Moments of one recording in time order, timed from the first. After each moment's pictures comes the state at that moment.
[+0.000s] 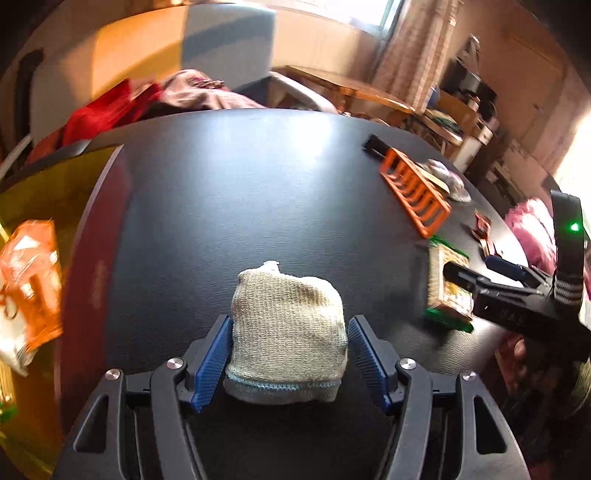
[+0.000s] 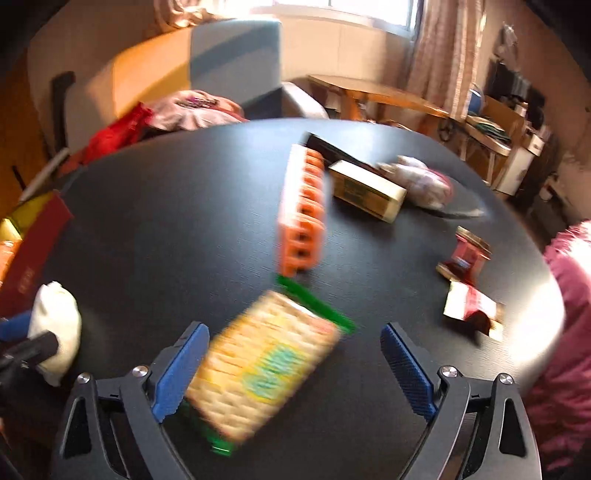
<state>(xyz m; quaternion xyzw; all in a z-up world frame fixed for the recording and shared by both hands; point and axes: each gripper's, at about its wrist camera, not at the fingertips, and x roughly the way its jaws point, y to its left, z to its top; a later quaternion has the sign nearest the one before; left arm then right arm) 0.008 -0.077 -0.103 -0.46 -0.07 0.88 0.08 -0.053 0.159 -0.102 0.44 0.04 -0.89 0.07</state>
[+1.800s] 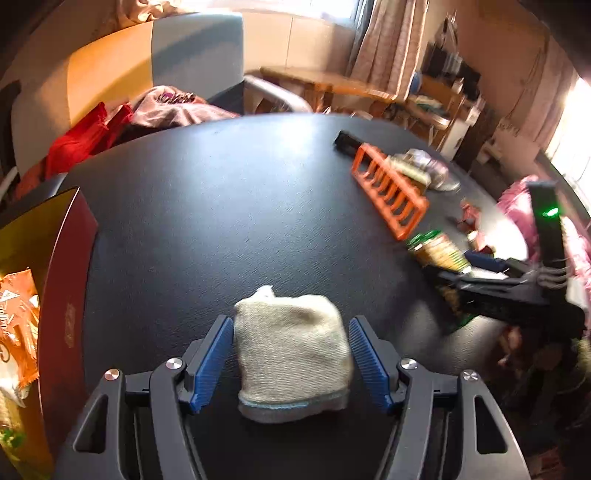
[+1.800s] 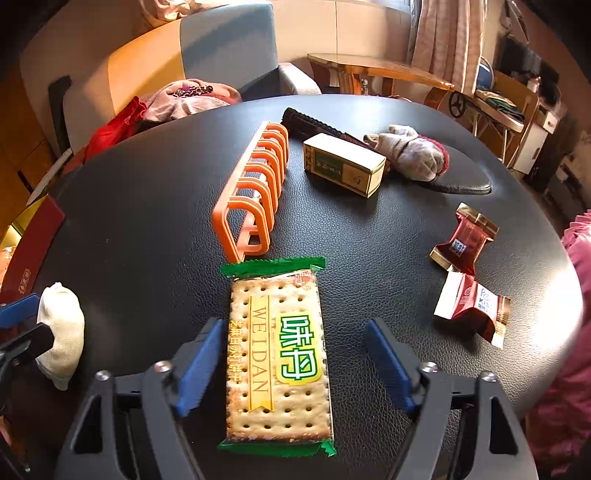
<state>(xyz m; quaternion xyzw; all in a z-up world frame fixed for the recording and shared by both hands) -0.004 -0.048 -0.094 -0.47 -0.02 0.88 0.07 -0.078 0.179 -0.117 0.47 0.03 -0.87 0.11</state>
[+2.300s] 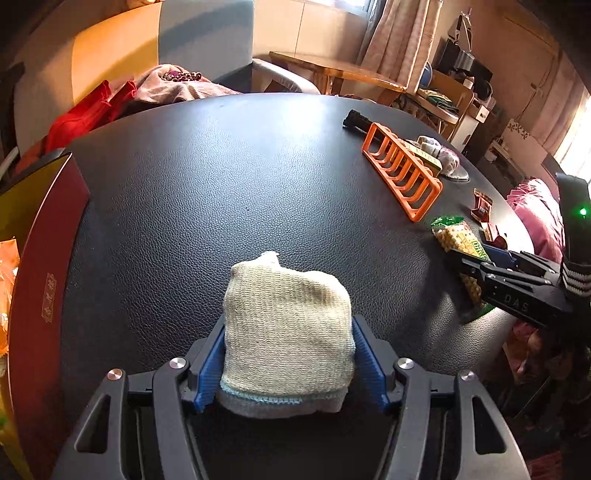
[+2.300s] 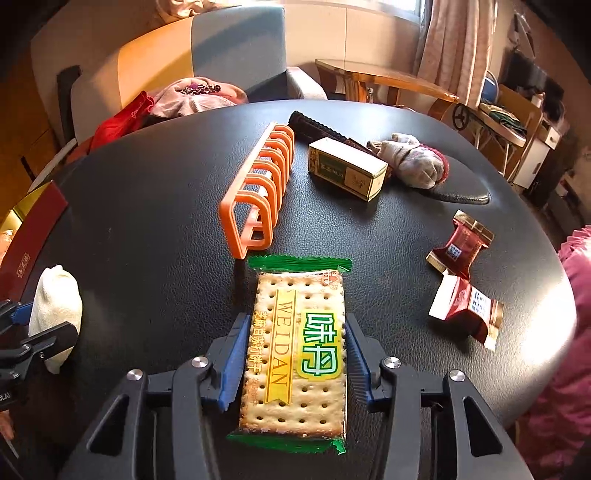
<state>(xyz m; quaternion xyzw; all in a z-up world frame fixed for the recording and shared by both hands) -0.003 -0.050 -0.115 -0.48 -0.05 0.87 0.06 -0.065 0.178 -0.114 0.46 0.05 -0.88 0.10</state>
